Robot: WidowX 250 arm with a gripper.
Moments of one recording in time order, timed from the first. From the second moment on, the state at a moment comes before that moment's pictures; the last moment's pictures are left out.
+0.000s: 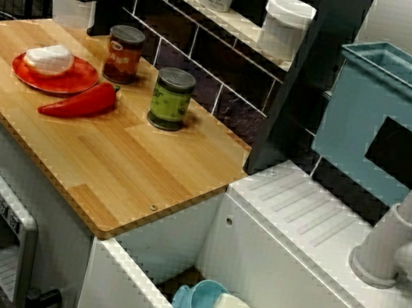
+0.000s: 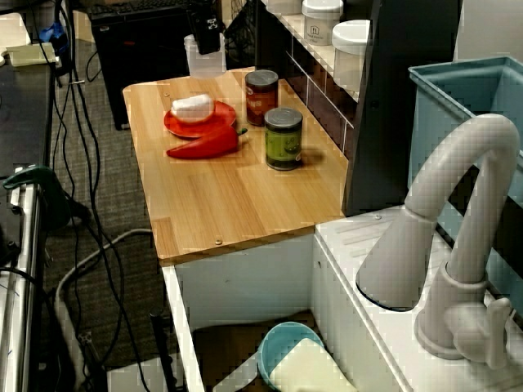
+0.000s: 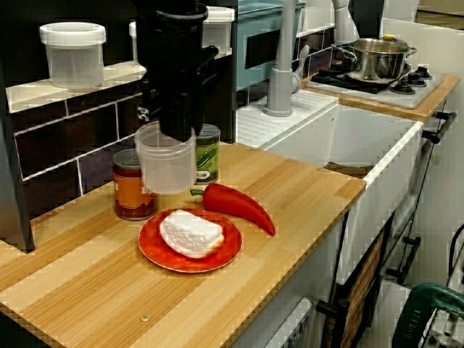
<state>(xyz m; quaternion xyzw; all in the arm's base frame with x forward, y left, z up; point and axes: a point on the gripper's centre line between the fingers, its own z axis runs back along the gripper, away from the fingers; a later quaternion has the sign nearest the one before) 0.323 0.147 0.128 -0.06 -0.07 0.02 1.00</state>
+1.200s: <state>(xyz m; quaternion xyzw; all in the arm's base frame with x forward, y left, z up) 0.284 0.053 0.110 -0.07 -0.08 -0.02 0.99</state>
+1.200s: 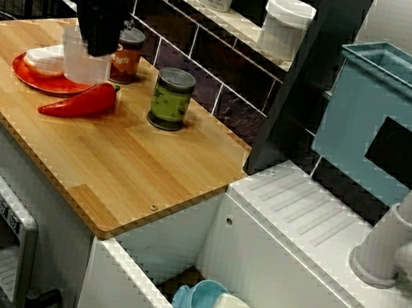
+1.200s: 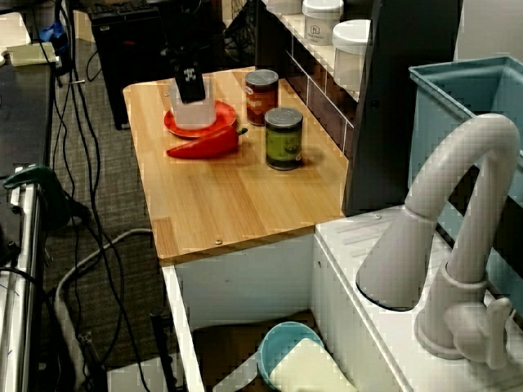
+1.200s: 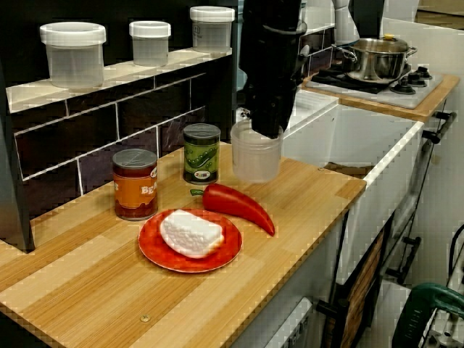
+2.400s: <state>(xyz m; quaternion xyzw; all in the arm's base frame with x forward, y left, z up) 0.270 -0.006 0.073 -0.06 -0.10 -0.06 0.99</state>
